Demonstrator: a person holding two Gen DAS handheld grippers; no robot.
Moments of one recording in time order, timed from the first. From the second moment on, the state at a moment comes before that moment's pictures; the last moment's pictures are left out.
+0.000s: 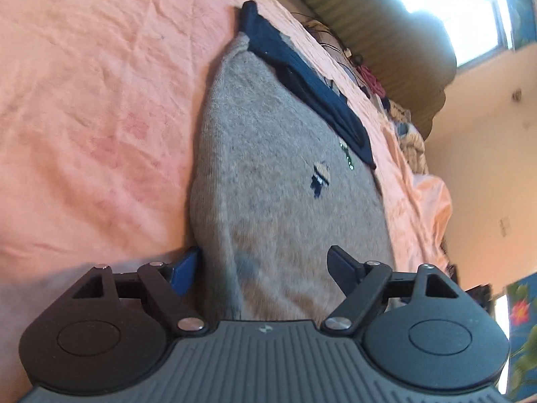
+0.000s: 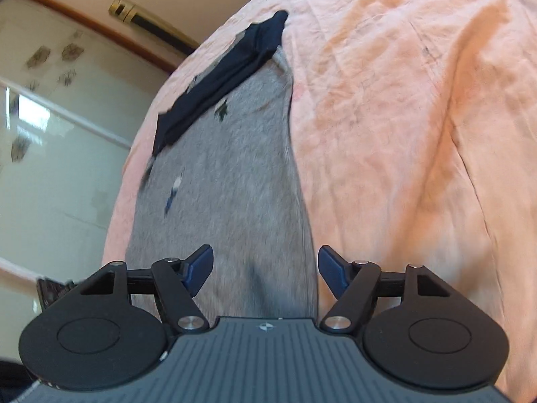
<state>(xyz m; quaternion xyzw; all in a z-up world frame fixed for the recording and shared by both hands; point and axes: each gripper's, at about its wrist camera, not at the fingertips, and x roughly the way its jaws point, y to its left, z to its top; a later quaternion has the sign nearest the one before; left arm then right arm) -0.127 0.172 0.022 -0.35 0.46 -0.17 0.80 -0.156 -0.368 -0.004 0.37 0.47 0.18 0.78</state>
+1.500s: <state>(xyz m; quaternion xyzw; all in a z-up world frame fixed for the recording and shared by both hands) -0.145 0.166 0.030 -0.29 0.50 -0.24 0.78 -0.204 -0.351 -0.013 0.38 0.50 0.25 0.73</state>
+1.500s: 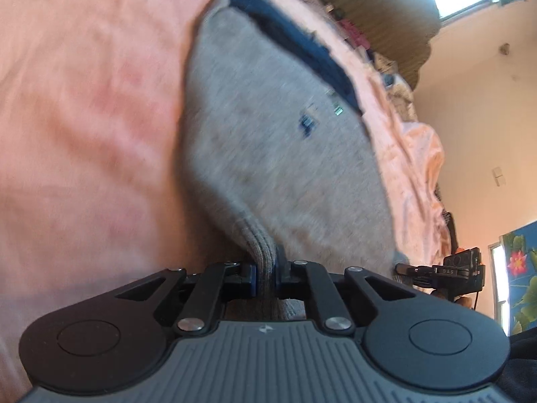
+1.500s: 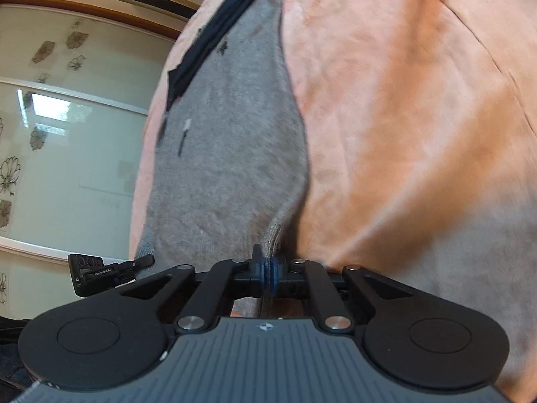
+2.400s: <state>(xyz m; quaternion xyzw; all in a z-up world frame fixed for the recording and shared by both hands) 0.023 0.191 0.017 -0.37 0.35 -0.07 0.86 -0.003 -0.331 -0.013 0.38 0.36 0.14 0.84</state>
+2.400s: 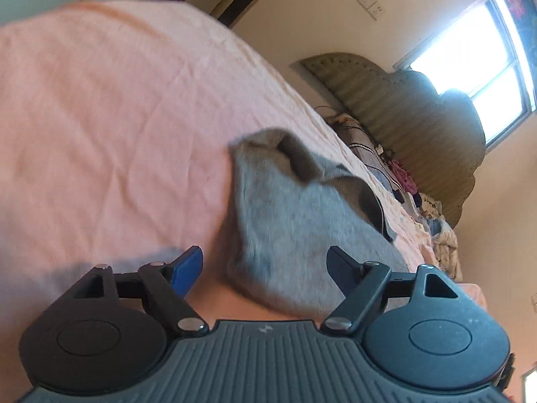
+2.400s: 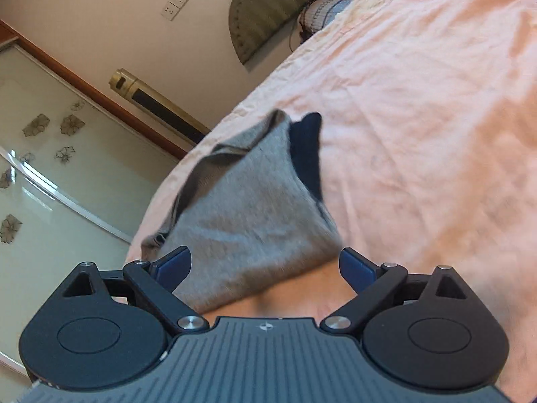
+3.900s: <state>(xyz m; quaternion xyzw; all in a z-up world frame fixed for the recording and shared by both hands) -0.040 0.160 0.029 -0.22 0.38 -0.08 0.89 0.009 -0.303 0.010 0.20 0.46 0.19 0.84</state>
